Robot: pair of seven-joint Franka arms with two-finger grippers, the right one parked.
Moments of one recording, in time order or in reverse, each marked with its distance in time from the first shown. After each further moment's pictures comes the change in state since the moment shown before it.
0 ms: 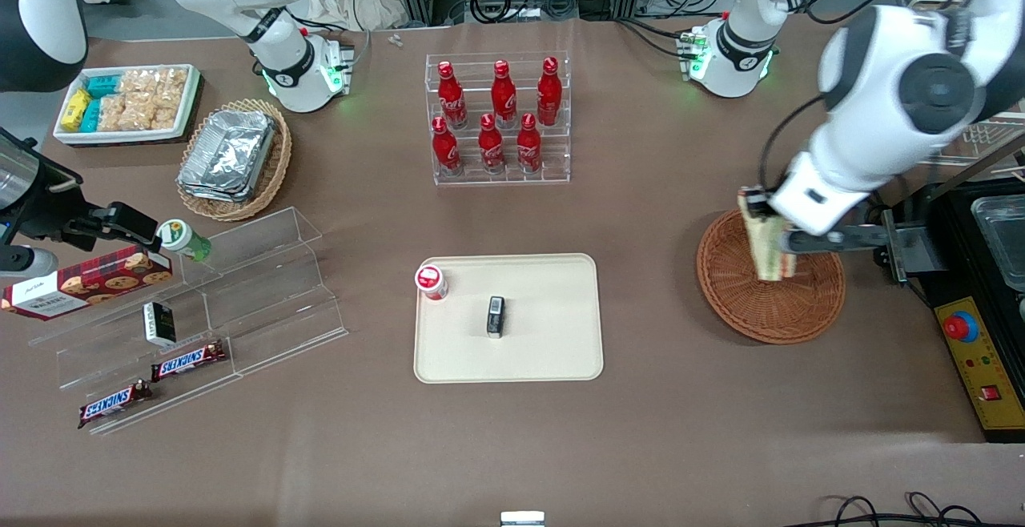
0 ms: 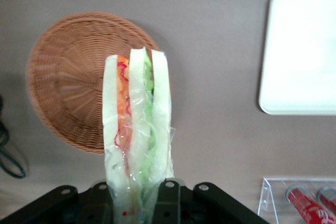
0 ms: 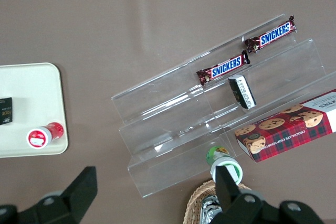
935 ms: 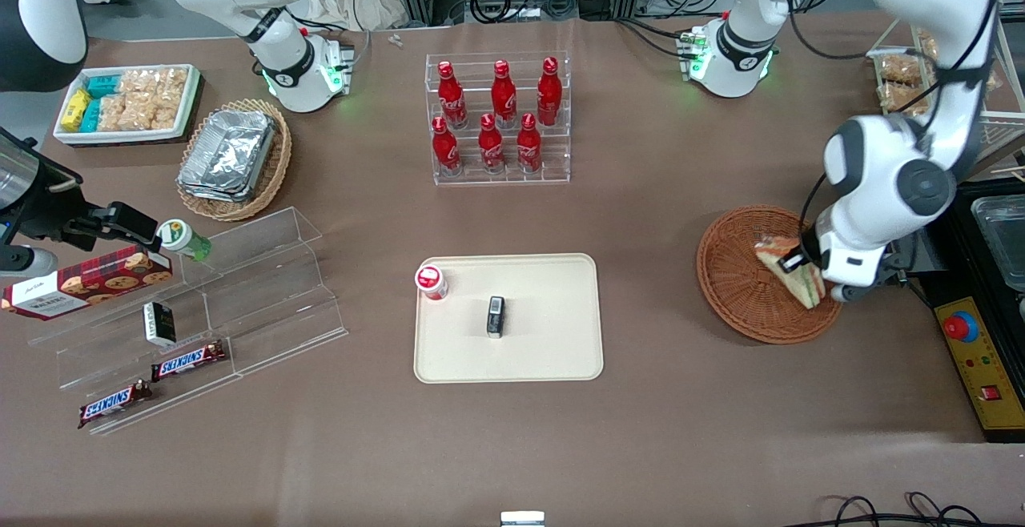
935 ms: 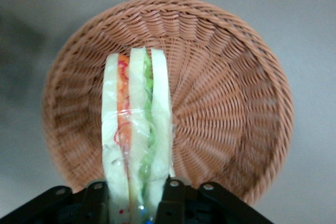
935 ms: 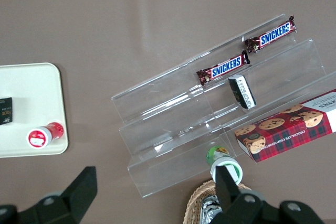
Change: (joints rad) arm 0.032 0.077 0.251 -0.316 0.001 0.402 -0.197
